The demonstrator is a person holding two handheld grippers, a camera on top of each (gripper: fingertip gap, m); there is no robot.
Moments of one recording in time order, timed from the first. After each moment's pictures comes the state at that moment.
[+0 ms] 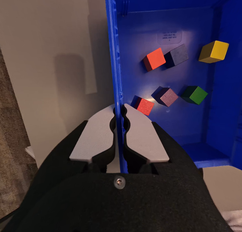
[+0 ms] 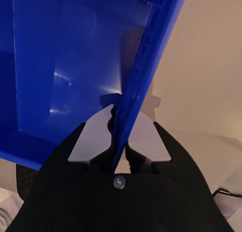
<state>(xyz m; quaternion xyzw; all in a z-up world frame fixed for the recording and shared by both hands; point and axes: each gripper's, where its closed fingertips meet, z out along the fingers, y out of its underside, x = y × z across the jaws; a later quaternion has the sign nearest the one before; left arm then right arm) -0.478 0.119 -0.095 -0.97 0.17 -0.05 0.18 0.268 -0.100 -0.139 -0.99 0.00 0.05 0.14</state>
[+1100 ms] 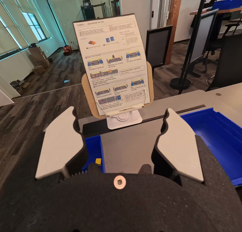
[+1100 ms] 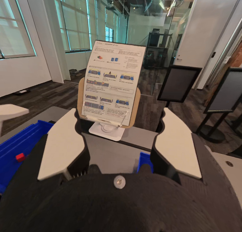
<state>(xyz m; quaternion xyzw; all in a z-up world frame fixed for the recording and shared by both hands) -0.191 0.005 0.257 -0.73 0.24 -0.12 0.63 0.011 -0.058 0.281 -0.71 -0.02 -0.03 0.70</state>
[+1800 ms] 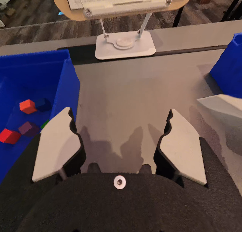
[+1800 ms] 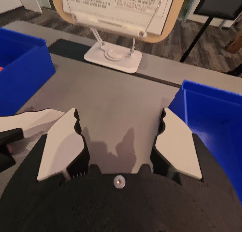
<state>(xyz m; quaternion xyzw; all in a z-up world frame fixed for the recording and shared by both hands) -0.179 0.018 -0.039 -0.85 0.18 -0.06 0.50 -0.037 -0.014 -0.016 -0.85 -0.02 -0.04 0.53</state>
